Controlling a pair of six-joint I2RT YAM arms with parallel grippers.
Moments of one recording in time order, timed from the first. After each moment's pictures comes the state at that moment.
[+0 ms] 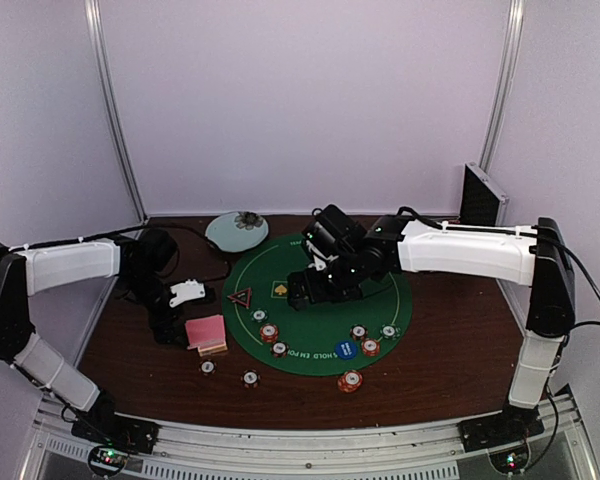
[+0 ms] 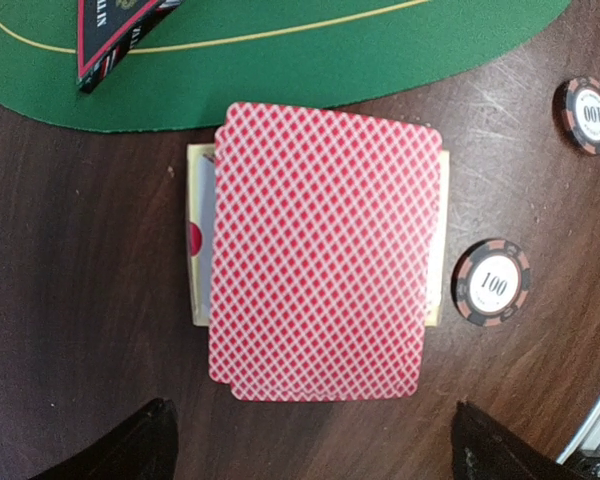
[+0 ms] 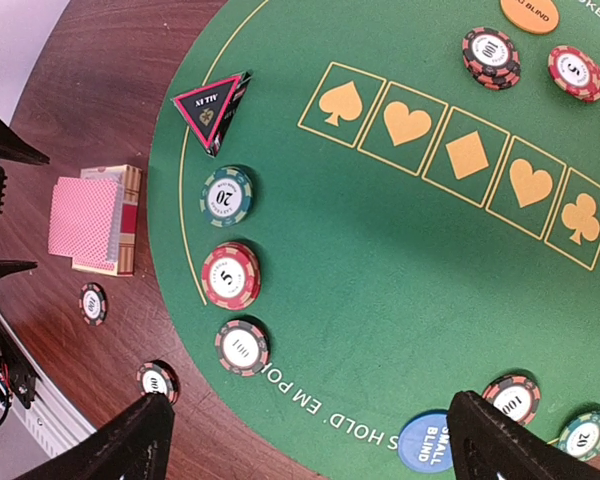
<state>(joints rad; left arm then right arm) -0.37 1.48 0.93 -0.85 0.20 0.82 0.96 1.86 1.55 -0.68 0.04 0.60</state>
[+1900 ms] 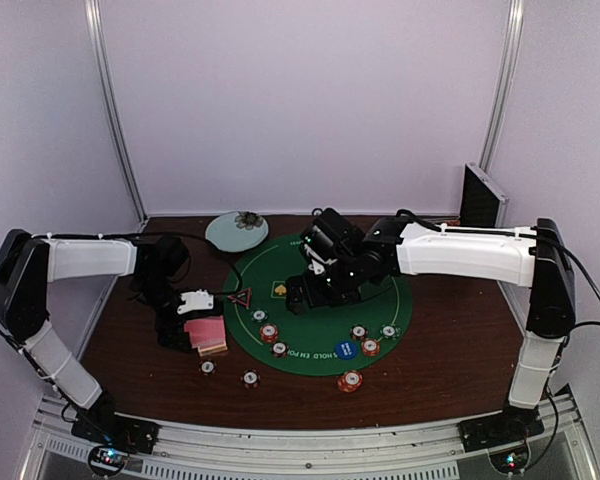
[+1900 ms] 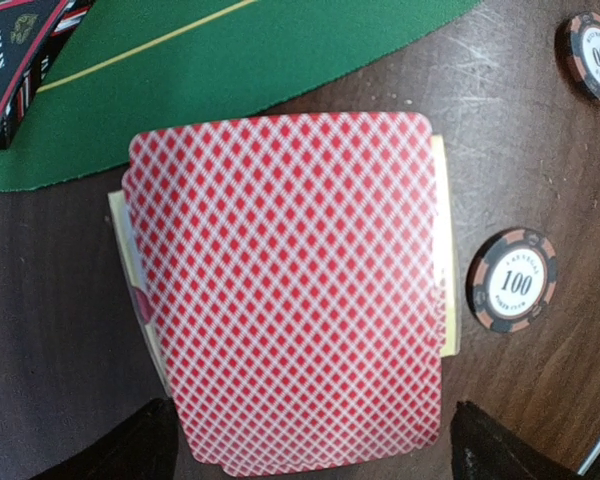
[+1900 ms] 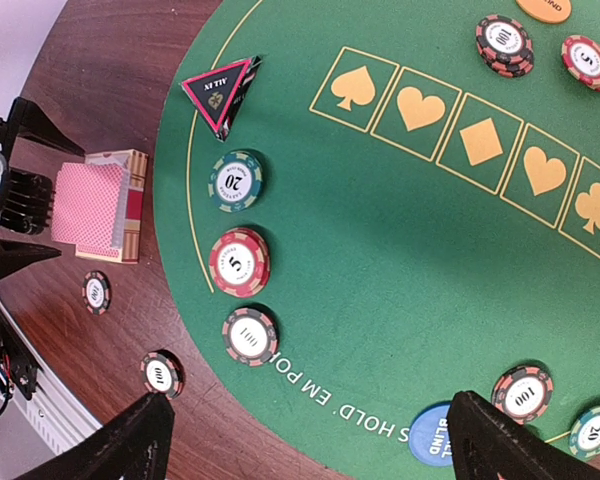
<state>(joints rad) -0.39 1.60 0.96 -0.82 0.19 0.98 0.98 1.86 1.54 -0.68 0.03 0.61</state>
